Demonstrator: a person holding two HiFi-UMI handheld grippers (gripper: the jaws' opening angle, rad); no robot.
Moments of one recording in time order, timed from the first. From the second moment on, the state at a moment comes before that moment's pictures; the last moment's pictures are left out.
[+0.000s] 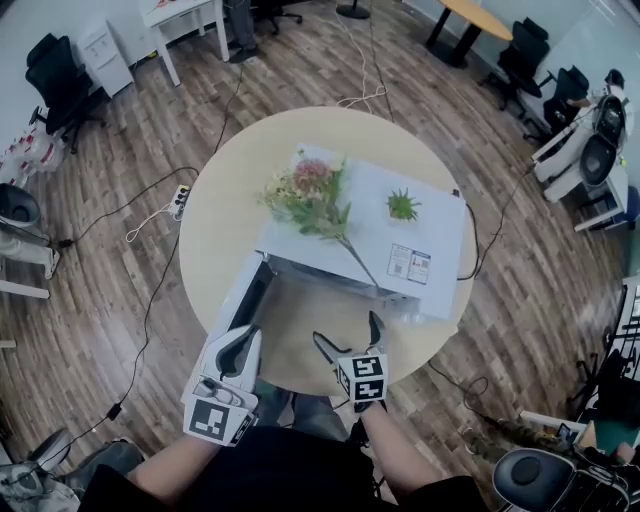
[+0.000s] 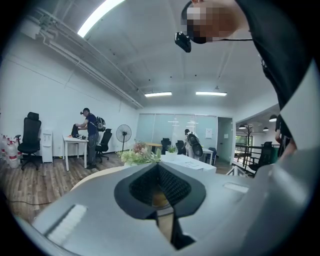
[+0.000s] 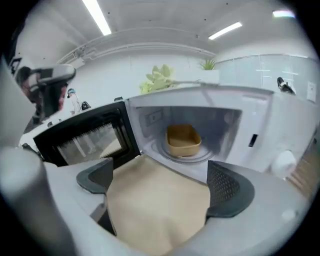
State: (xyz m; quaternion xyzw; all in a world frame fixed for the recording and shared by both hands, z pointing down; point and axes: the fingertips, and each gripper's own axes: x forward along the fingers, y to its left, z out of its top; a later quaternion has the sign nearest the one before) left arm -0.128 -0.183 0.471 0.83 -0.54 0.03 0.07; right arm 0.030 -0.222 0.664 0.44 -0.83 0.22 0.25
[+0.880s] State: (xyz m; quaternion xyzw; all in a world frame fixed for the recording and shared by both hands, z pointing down) left arm -0.069 -0.199 0.385 0.87 -0.50 -0.02 0.01; right arm 0.135 -0.157 0.387 0.56 -0.83 0.02 -0.01
